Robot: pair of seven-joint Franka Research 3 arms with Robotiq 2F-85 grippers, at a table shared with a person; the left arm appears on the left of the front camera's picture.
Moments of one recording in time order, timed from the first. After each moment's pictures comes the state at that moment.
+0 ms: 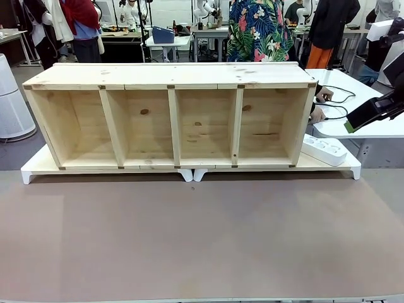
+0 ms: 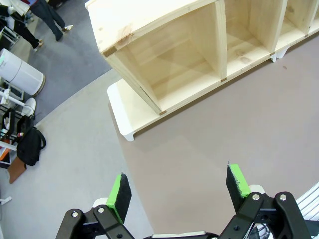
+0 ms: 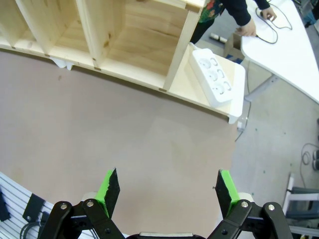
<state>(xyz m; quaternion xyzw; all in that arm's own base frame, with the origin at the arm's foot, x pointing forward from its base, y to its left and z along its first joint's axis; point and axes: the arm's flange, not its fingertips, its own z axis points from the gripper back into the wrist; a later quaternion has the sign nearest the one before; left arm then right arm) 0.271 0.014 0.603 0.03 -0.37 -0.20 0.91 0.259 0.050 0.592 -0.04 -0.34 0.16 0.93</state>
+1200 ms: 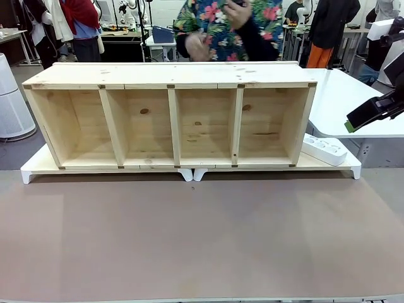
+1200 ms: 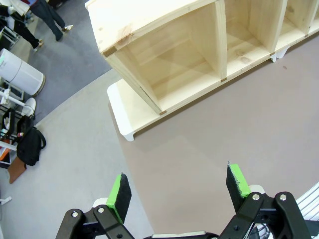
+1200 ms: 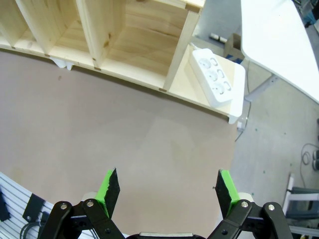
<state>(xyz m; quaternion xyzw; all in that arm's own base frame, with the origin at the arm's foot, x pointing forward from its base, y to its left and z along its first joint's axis) 0.271 0.014 0.603 0.03 -0.37 -0.20 0.91 0.259 0.050 0.592 -0.04 -0.34 0.16 0.93</state>
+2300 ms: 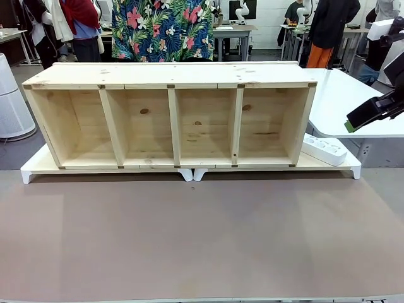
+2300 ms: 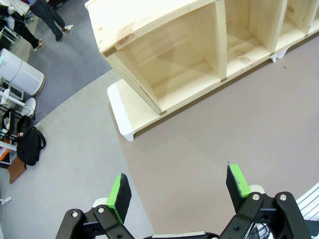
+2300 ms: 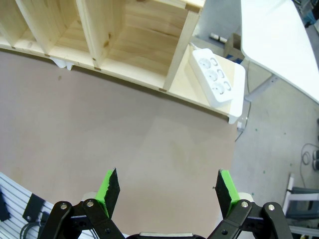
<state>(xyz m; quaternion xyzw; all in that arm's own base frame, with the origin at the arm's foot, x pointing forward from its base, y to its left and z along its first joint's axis) 0.271 0.014 0.603 0.03 -0.37 -0.20 0.91 0.259 0.050 0.592 -0.04 -0.34 0.16 0.93</state>
